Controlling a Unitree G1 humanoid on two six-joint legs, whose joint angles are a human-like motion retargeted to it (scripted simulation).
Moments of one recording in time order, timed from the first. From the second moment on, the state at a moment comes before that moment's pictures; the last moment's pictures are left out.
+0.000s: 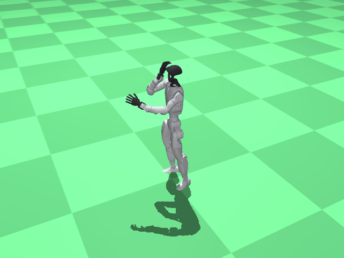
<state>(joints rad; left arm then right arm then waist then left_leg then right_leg) -0.93 0.34 -0.69 0.56 -0.08 -0.31 0.26 -1.11 -0.32 0.25 -0.83 0.18 -0.45 -0.60 -0.01 -0.09 -0.01 0.17 0.05 0.53 0.00 -0.19 -0.13 0.05 -0.17 -0.25 0.08 -0.04 0.26</state>
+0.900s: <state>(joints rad) -0.96 0.35 -0.68 0.60 -0.05 -0.28 0.29 -0.93 -0.30 0.34 -0.41 0.26 -0.39 -0.50 -0.01 -0.09 0.02 0.19 0.05 0.55 -0.01 -0.19 -0.13 0.05 -0.16 -0.22 0.08 -0.03 0.26</state>
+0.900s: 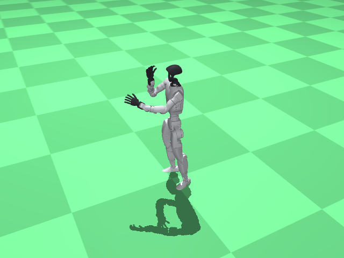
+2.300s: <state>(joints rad) -0.93 0.33 -0.65 0.52 -0.03 -0.27 0.31 -0.81 -0.31 0.54 -0.05 0.25 -0.25 -0.44 0.01 -0.08 0.01 0.19 0.05 0.54 0.00 -0.20 -0.14 0.06 -0.17 -0.24 0.08 -0.03 0.25</state>
